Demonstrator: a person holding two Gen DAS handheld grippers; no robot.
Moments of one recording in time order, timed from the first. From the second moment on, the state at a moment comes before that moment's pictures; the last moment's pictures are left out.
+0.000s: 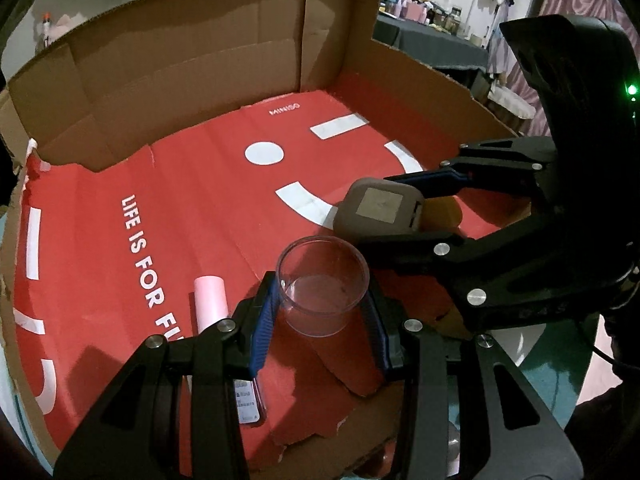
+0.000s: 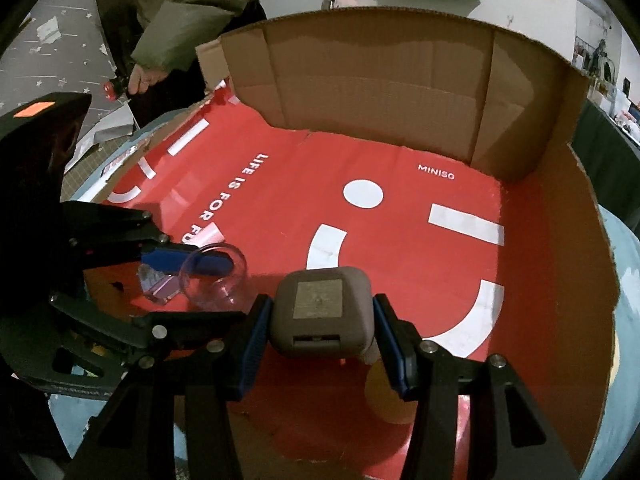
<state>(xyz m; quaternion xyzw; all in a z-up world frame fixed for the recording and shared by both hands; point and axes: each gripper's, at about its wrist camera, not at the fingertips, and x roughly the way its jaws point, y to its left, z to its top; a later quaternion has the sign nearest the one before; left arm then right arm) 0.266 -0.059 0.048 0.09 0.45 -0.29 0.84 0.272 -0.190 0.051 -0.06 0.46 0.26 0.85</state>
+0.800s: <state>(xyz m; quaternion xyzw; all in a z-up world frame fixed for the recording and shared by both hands) 0.269 -0.060 0.046 0.09 0.46 -0.29 0.83 0.280 -0.188 0.046 -0.05 0.46 0.26 0.85</state>
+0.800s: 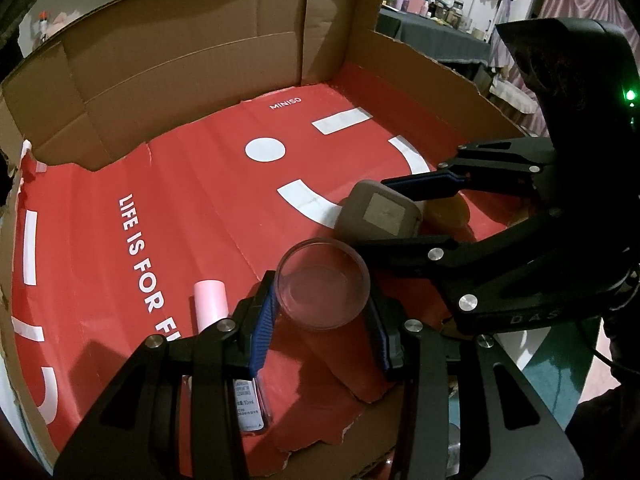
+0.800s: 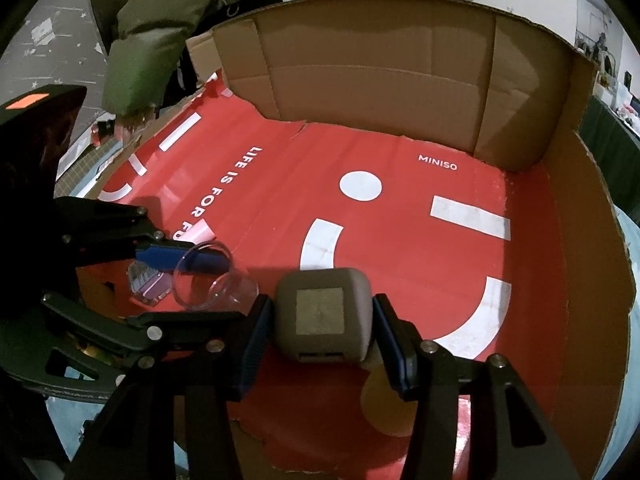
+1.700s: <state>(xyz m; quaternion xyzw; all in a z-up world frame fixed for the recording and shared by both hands) 0.244 -0.048 0.073 0.08 0.42 -0.26 0.87 0.265 -0.204 0.073 -0.03 0.44 0.24 0.86</state>
